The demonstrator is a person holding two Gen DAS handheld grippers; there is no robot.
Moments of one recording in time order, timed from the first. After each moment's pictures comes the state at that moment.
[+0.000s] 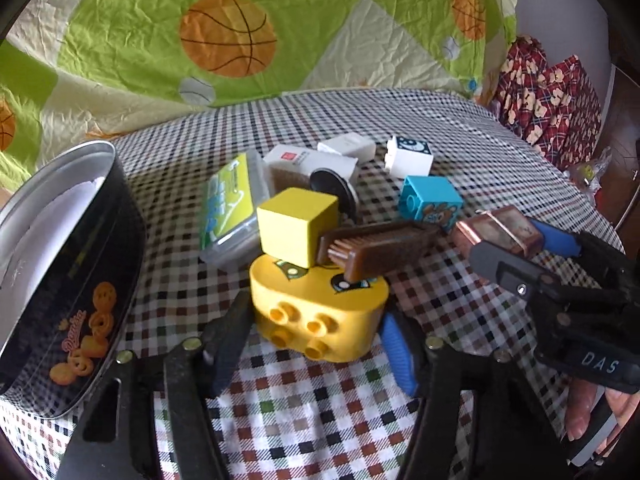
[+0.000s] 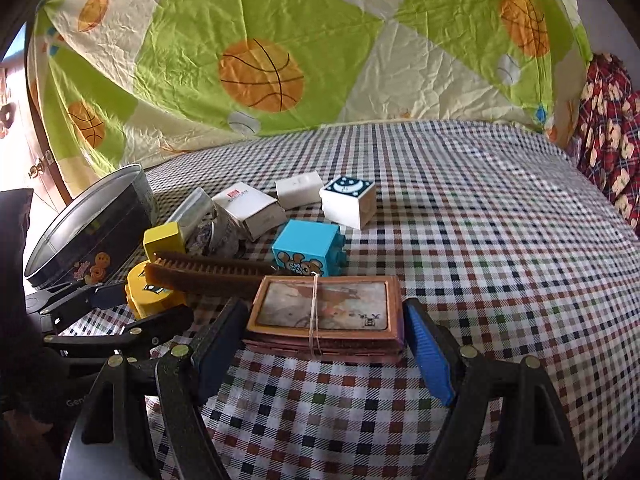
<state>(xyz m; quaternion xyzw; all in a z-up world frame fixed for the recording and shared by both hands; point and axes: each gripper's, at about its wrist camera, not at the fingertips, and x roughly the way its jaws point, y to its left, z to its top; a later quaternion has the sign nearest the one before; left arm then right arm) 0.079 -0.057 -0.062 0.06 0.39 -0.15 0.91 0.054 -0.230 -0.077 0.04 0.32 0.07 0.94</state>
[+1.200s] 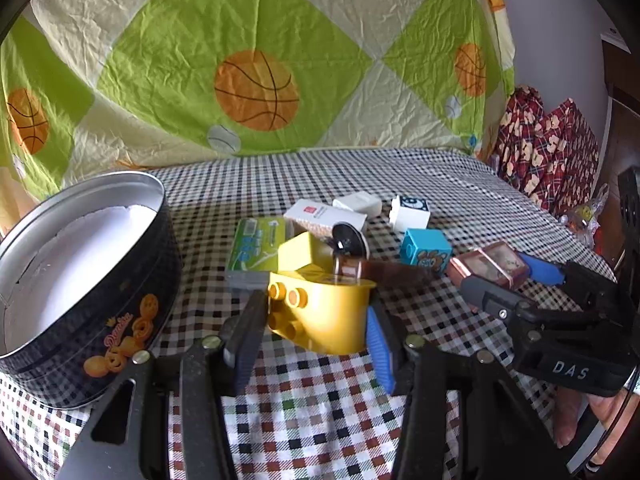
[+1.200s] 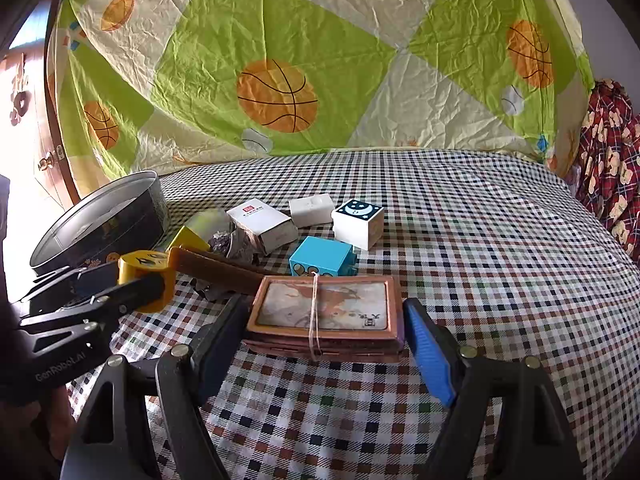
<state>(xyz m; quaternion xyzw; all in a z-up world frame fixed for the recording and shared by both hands) 0.059 -0.034 -0.040 0.01 0.30 -0.14 0.94 0.041 -0.224 -0.075 0.02 0.28 0.08 0.96</state>
